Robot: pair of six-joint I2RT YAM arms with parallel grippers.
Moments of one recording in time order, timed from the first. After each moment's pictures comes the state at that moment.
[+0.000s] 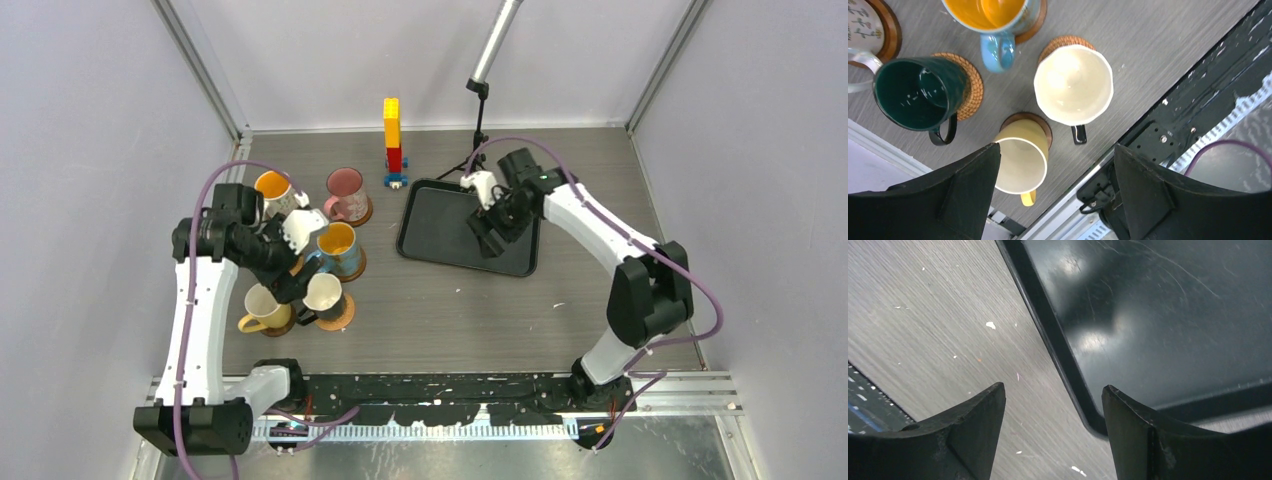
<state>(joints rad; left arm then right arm) 0.02 1.08 1.31 -1.43 0.40 0.84 0.44 1.66 1.34 -0.86 -0.30 -0.40</state>
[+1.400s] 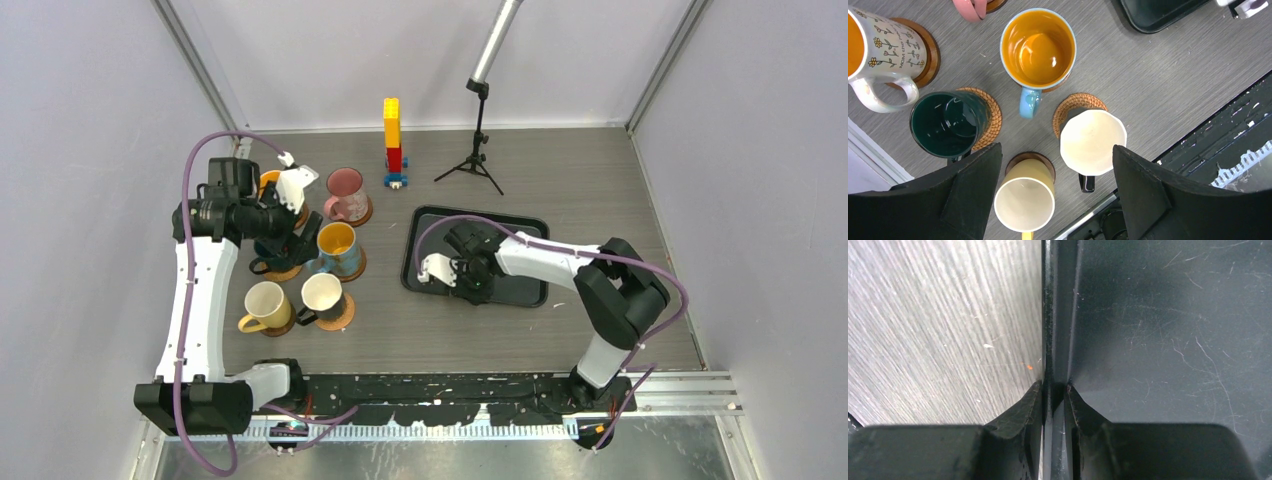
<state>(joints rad) 0.03 1.17 1.38 -1.22 0.46 0.58 0.76 1.71 1.03 -0.66 -0.16 -0.67</state>
